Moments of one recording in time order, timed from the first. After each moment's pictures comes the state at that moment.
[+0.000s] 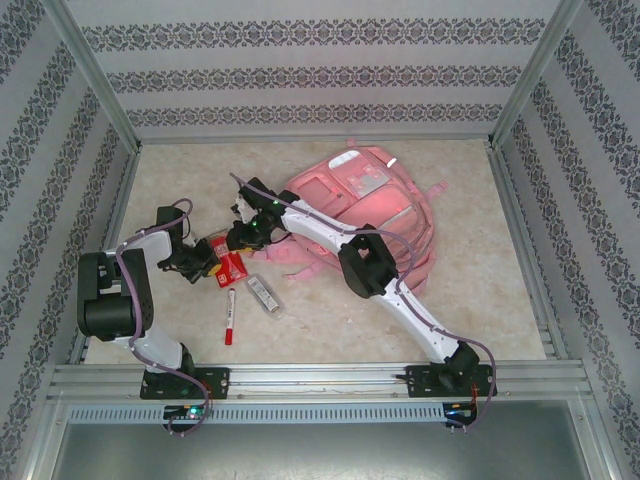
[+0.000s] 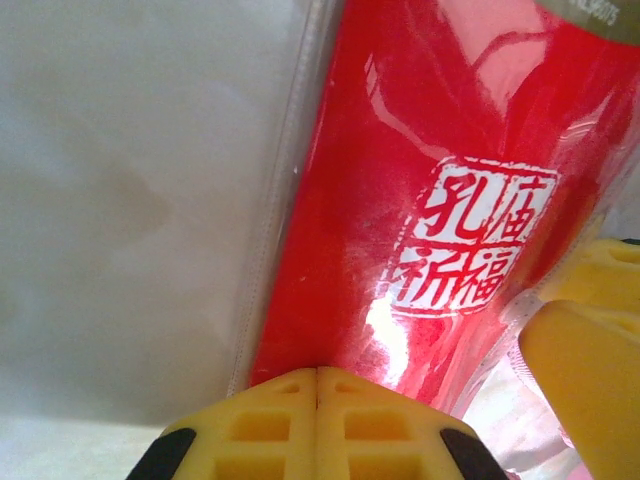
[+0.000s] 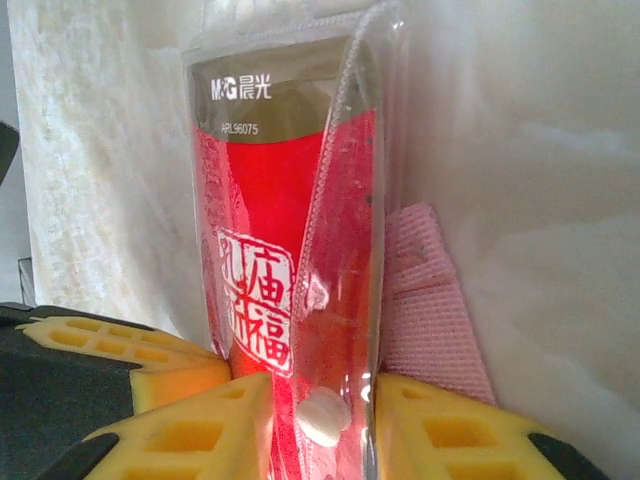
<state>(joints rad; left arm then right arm) 0.17 1.63 0.82 -0.56 0.46 -0.61 0.82 2.72 2.45 -0.77 -0.64 0.60</state>
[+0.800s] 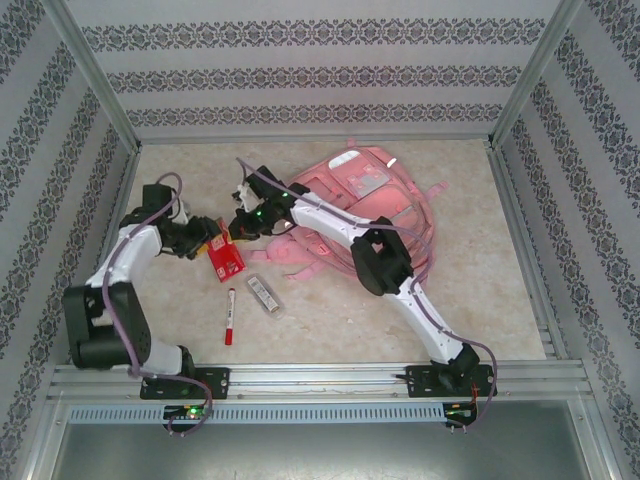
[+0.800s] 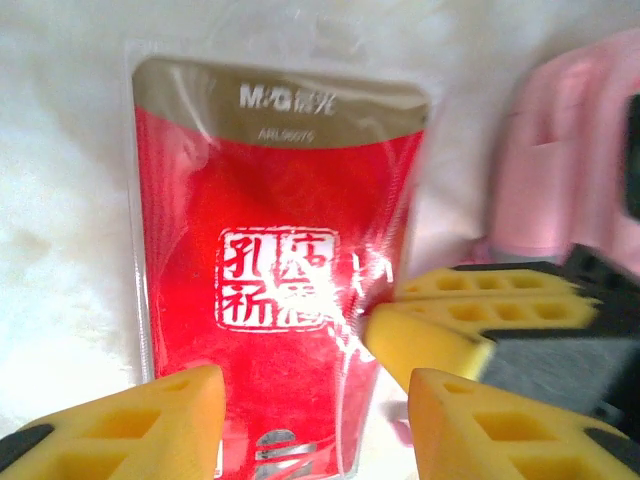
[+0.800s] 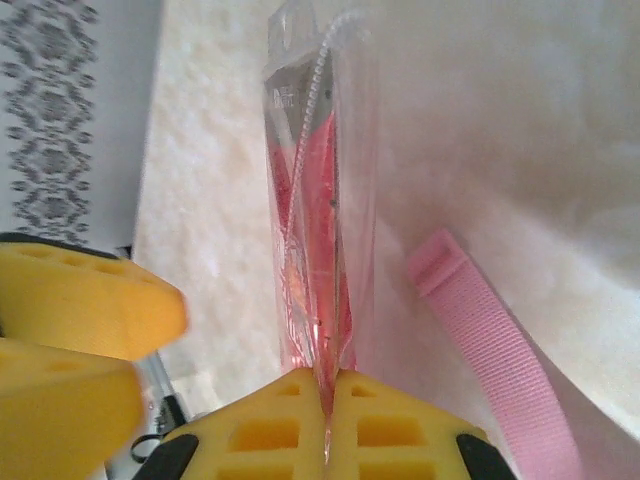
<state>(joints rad) 0.17 1.40 0.98 -0.69 0.47 -0.53 0.78 2.51 2.24 -0.61 -0.70 0.63</state>
